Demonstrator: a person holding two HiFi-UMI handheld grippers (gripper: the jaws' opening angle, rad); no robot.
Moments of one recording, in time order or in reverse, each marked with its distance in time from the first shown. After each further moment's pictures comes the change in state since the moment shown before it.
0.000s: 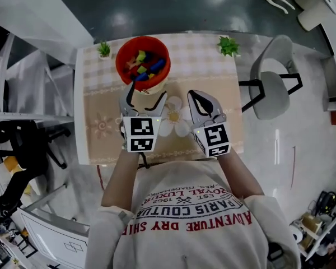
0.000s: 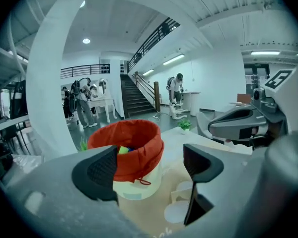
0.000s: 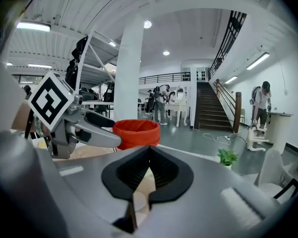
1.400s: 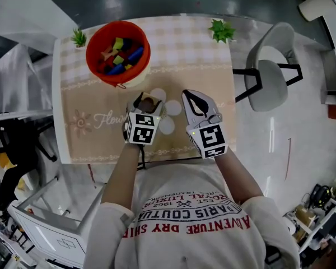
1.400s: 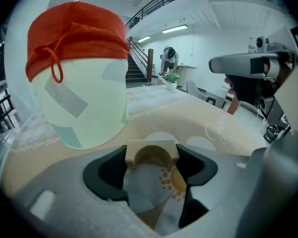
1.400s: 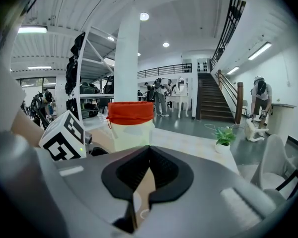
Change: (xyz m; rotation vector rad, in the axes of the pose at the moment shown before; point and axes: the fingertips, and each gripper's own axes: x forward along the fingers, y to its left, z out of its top) left arm 0.074 -0.089 -0.171 -0.068 0.352 -0.152; right arm -0.006 -0.029 -0.076 0.028 0.085 0.041
